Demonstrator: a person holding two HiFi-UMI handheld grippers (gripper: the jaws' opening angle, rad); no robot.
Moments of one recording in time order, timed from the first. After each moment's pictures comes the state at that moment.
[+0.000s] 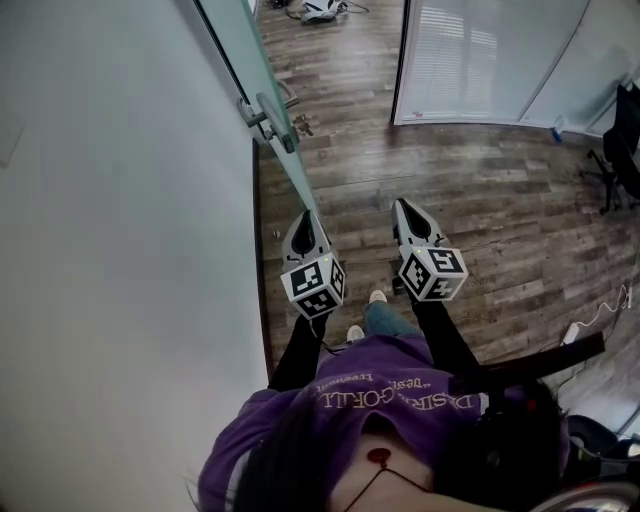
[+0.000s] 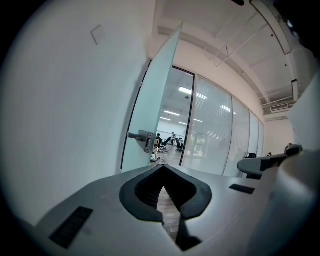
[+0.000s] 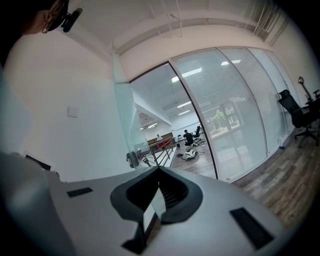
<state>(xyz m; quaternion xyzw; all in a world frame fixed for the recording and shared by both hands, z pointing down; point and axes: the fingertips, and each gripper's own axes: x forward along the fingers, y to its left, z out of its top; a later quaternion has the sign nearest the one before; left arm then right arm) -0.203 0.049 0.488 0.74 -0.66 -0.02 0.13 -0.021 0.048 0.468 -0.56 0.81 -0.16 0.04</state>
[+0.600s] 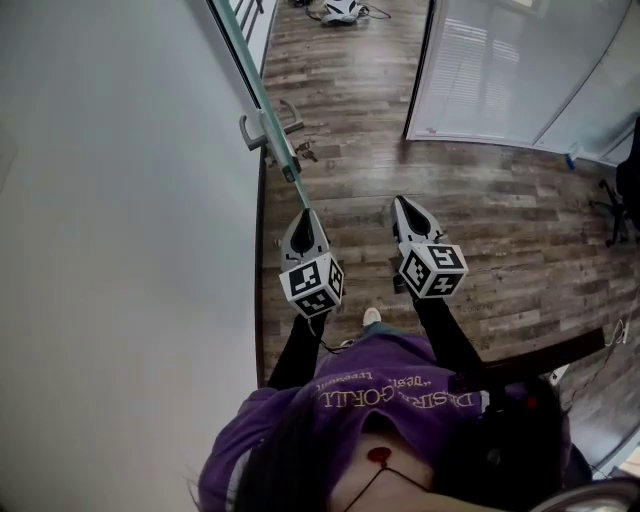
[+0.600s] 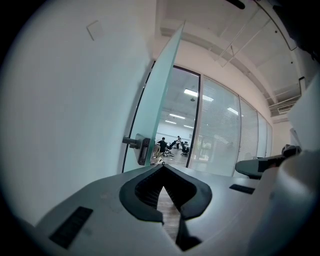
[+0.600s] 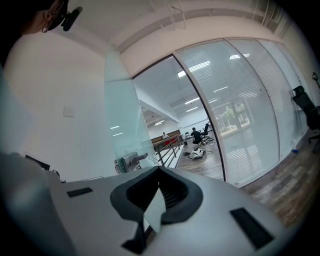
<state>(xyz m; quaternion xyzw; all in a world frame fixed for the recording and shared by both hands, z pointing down) -0.194 -0.033 0.475 0.71 -0.69 -0.04 0.13 -0.014 -0.051 0.455 -0.52 0.84 -0.16 0.01</state>
